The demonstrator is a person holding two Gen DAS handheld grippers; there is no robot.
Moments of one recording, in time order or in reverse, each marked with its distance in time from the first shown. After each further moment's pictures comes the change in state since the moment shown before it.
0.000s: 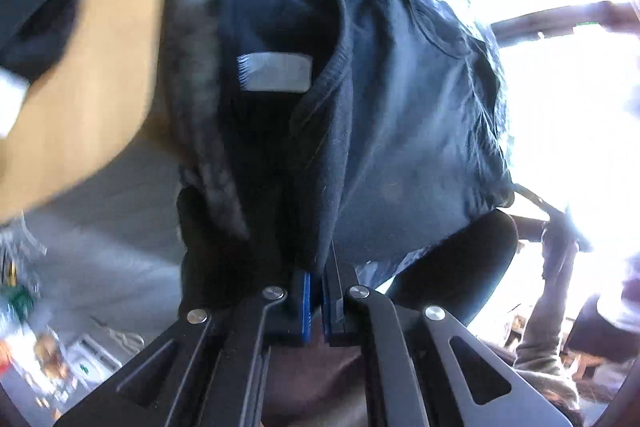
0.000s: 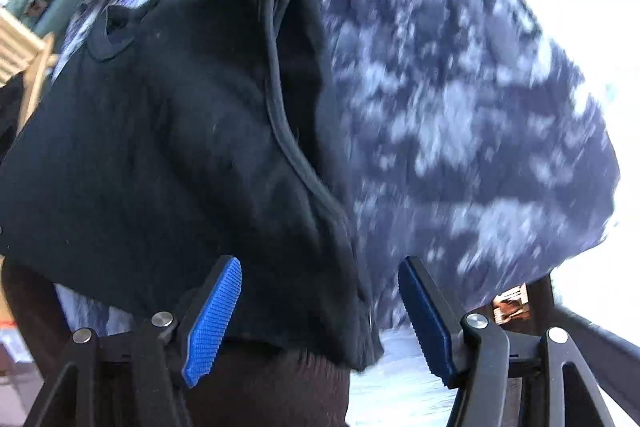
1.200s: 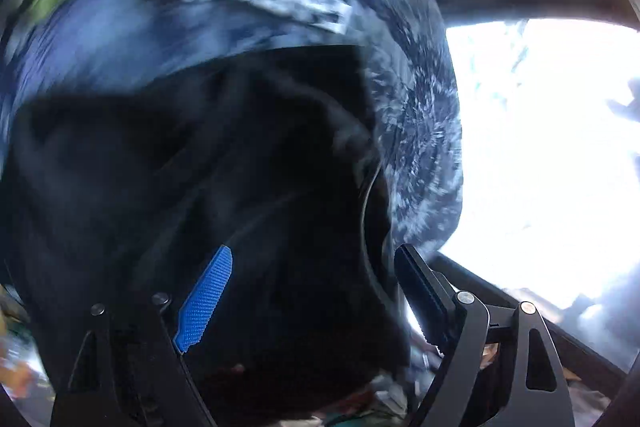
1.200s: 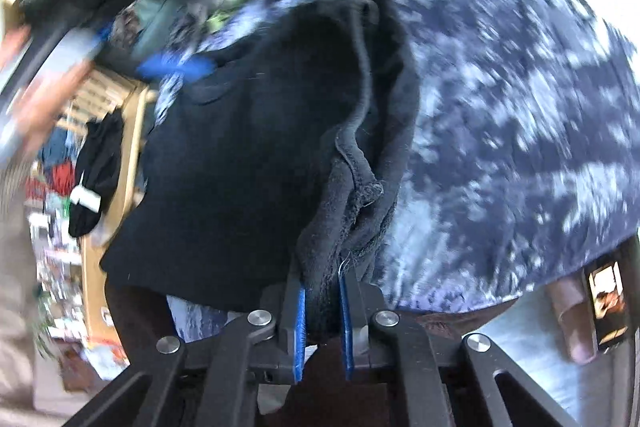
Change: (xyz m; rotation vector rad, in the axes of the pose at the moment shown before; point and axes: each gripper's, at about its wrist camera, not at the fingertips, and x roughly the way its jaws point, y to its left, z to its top) left arm 0.155 -0.333 0.210 0.122 0.225 0.138; right arm -0.039 0.025 -0.024 0.025 -0.109 0.252
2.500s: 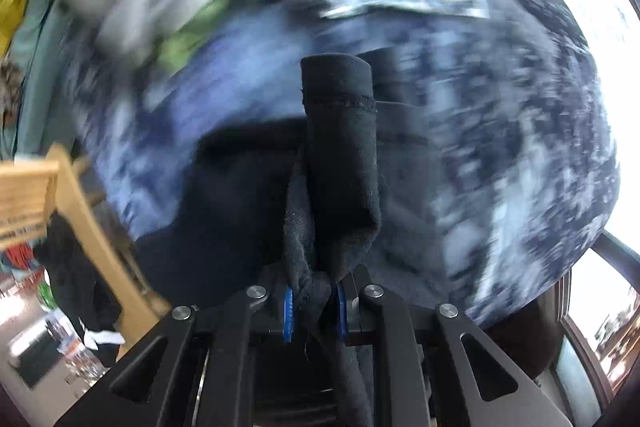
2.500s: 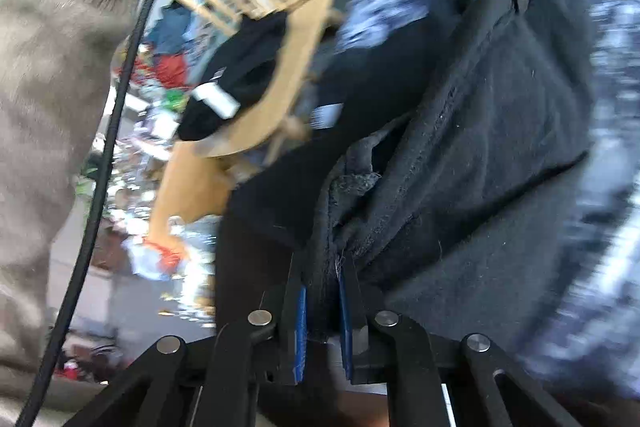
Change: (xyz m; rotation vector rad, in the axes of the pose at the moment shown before) left arm -0.023 0.066 -0.019 0.086 -0.070 0.564; right arm 0.103 0.180 -0.017 -0.334 0.148 0.323
